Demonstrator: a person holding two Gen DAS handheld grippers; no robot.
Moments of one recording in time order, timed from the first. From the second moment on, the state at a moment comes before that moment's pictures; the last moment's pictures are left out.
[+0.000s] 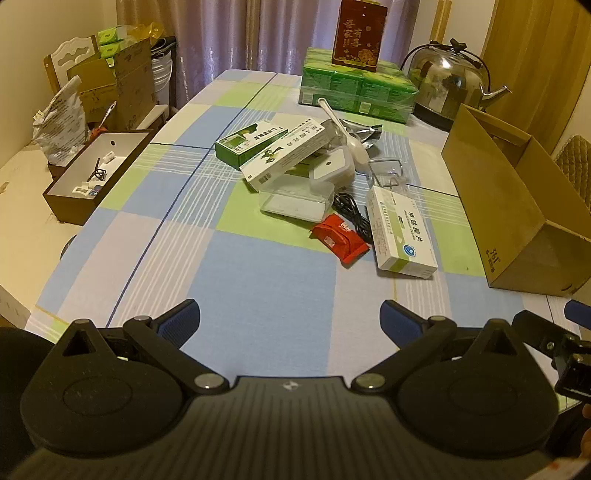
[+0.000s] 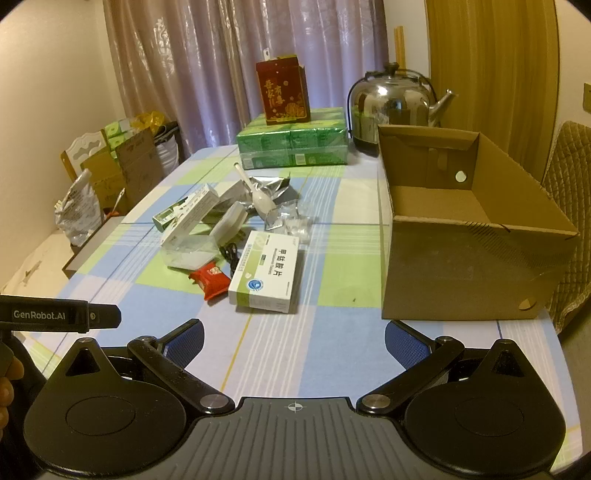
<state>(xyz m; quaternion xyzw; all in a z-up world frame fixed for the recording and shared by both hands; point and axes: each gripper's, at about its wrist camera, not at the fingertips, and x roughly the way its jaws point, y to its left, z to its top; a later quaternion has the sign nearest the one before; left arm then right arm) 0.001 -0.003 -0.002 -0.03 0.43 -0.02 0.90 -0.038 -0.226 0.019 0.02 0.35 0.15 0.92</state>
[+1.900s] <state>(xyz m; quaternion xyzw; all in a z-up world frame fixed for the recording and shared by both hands) 0.161 0.011 -0.049 0.02 0.44 -0.10 0.89 0.103 -0.156 -0.052 0.03 0.41 0.16 0.90</state>
